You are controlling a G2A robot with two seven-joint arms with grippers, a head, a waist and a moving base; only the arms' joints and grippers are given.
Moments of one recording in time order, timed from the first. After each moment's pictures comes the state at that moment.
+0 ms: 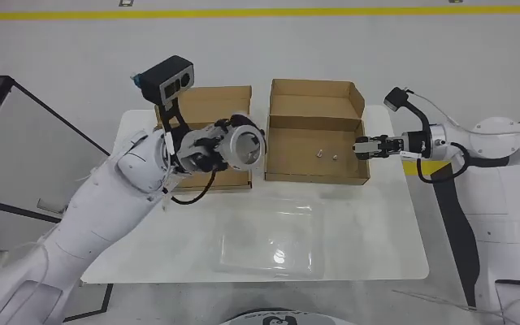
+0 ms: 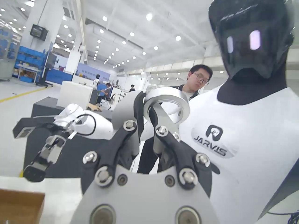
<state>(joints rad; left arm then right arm) 0.87 -0.91 -0.86 -1.86 -0.46 -1.01 -0.39 -1.04 -0.94 1.49 -1.46 0.20 -0.22 1.54</state>
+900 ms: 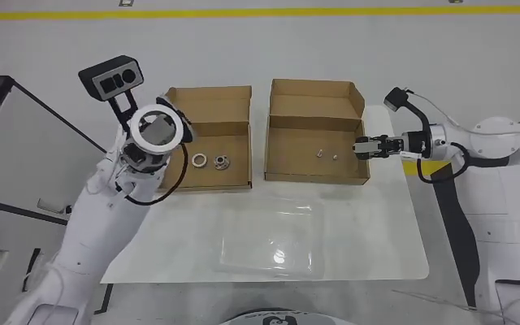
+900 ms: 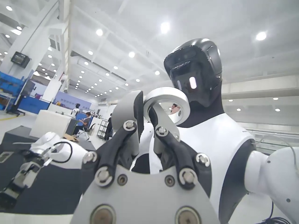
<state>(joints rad) 1.09 -1.01 -1.18 -1.84 -0.92 -0.95 -0.87 -1.04 -0.94 1.49 -1.46 0.20 -0.22 1.54</state>
